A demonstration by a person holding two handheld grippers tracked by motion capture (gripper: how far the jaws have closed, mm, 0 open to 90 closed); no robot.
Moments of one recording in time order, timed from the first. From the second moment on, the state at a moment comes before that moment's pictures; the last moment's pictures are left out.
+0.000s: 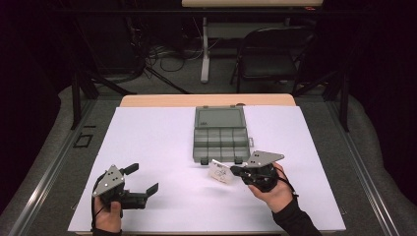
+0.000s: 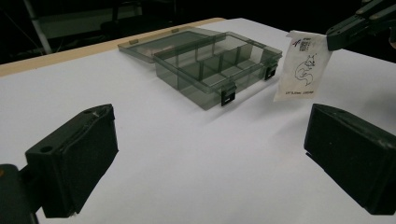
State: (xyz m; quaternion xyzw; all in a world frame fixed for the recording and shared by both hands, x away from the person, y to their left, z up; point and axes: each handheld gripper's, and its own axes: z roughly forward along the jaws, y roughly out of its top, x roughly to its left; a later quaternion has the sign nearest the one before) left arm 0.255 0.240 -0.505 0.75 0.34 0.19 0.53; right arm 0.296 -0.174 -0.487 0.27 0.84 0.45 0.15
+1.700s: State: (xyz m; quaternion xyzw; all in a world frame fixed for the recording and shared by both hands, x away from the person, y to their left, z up) left arm 0.255 0.242 -0.504 0.75 0.34 0.19 0.53; right arm 0.381 -0.179 -0.431 0.31 0.82 0.44 0.21
